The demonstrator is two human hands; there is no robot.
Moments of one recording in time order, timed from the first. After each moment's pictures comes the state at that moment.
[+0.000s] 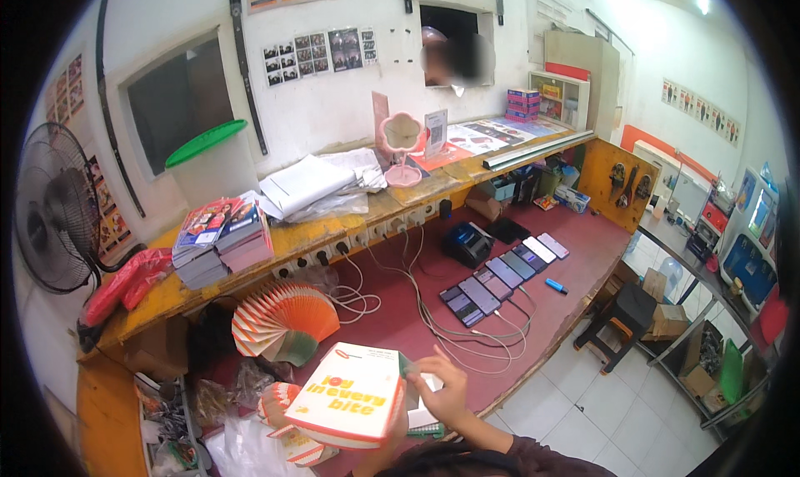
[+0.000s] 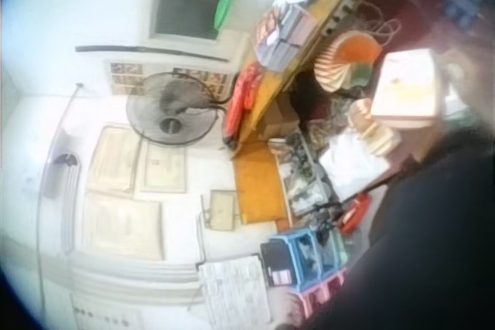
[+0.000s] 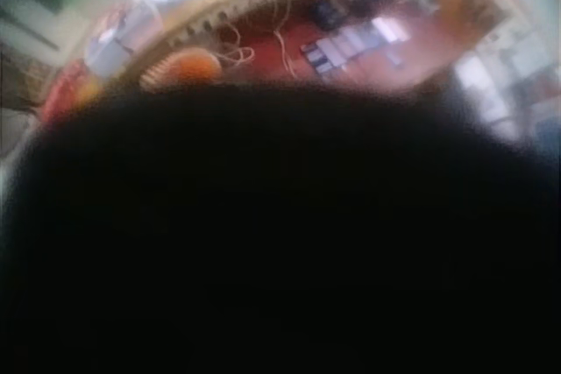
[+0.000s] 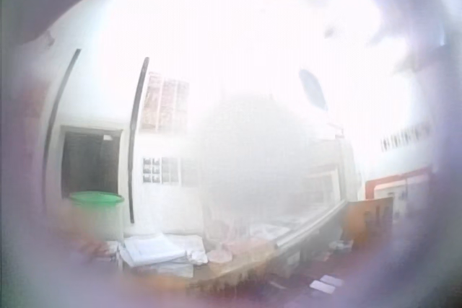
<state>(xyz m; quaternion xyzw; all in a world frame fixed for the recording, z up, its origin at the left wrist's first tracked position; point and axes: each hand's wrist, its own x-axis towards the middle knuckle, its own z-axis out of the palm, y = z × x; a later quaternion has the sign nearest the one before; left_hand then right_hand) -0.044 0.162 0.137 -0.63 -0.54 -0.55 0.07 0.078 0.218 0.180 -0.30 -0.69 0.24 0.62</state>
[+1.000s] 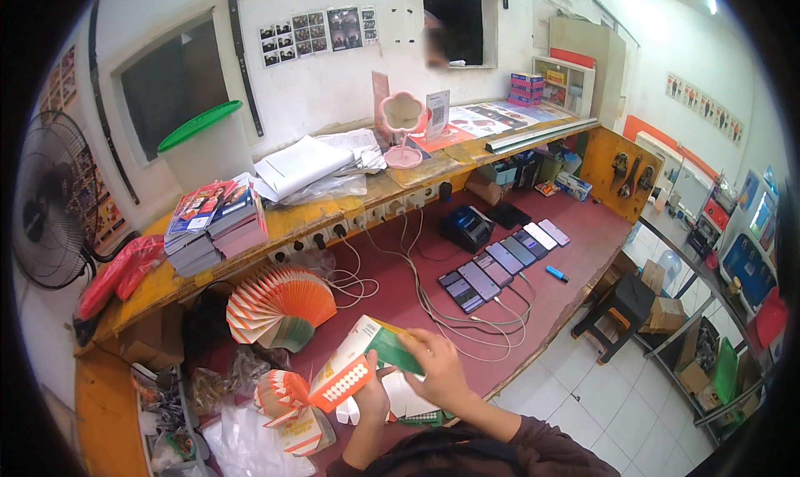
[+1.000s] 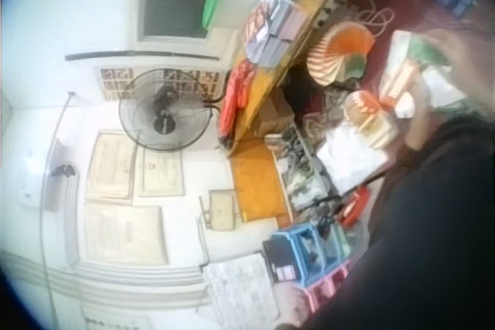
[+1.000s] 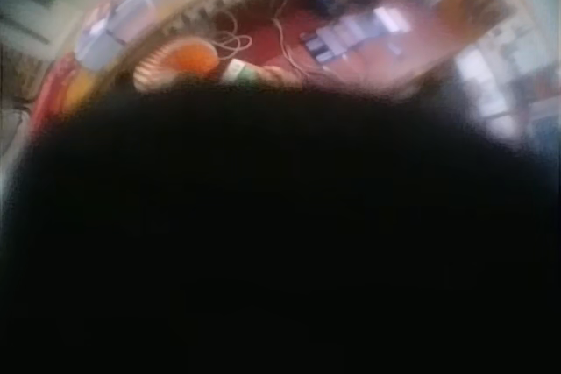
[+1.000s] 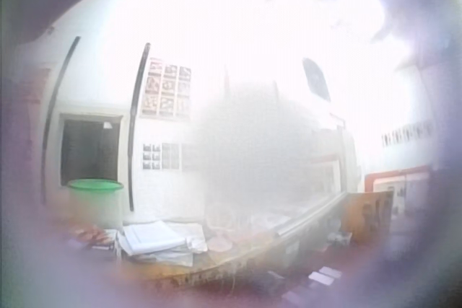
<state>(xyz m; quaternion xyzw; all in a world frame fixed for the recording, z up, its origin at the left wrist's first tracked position) -0.044 0.203 0.138 -0.24 -0.39 -0.80 -0.39 0.085 0.225 0.181 -0.37 -0.83 0.08 0.40</state>
